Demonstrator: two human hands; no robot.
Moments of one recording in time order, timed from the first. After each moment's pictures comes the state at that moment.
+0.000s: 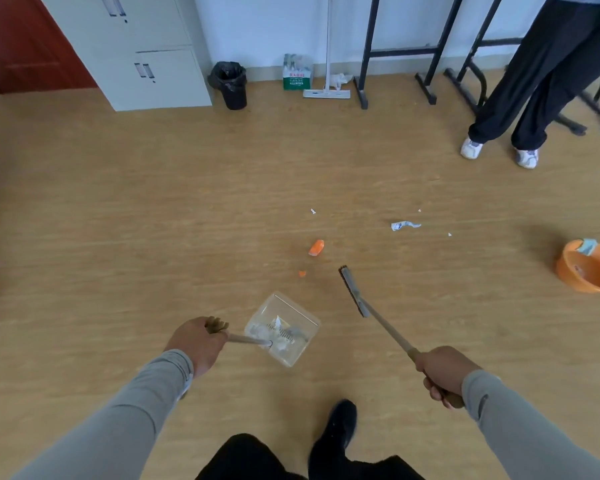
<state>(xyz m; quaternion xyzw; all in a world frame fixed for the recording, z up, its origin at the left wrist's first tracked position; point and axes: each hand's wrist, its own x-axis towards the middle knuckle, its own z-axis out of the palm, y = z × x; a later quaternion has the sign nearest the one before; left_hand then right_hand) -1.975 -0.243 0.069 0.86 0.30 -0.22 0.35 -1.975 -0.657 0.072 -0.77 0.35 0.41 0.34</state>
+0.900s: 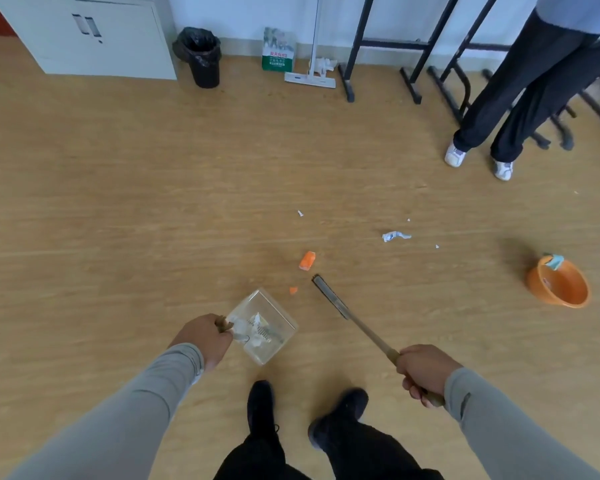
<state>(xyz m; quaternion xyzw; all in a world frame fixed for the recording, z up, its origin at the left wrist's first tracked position) -1.769 -0.128 -0.001 0.89 0.18 -0.31 0.27 -1.802 -0.504 0.069 -0.74 0.40 0.43 0.33</state>
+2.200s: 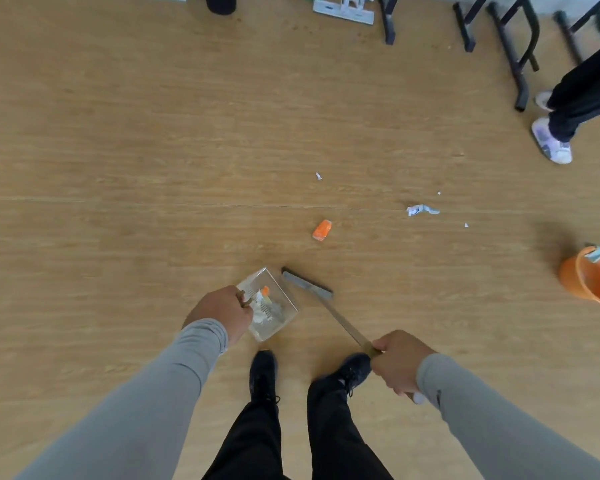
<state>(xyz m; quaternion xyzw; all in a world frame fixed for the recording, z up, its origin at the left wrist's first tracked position) -1.723 -0.145 -0.065 0.89 0.20 -0.34 0.24 -1.743 -0.450 0.006 -0.78 0.19 0.57 0.19</state>
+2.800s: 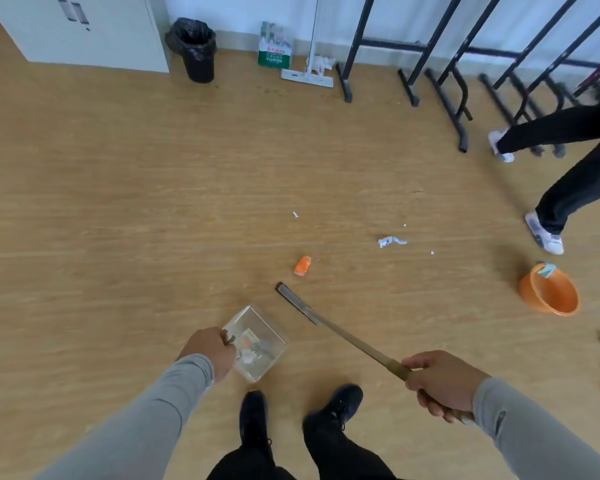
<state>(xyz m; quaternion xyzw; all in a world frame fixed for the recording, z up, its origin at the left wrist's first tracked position) -1.740 -0.139 -0.030 0.88 0.20 -0.35 0.25 -1.773 -0.511 0.100 -0.76 0.30 0.47 0.33</state>
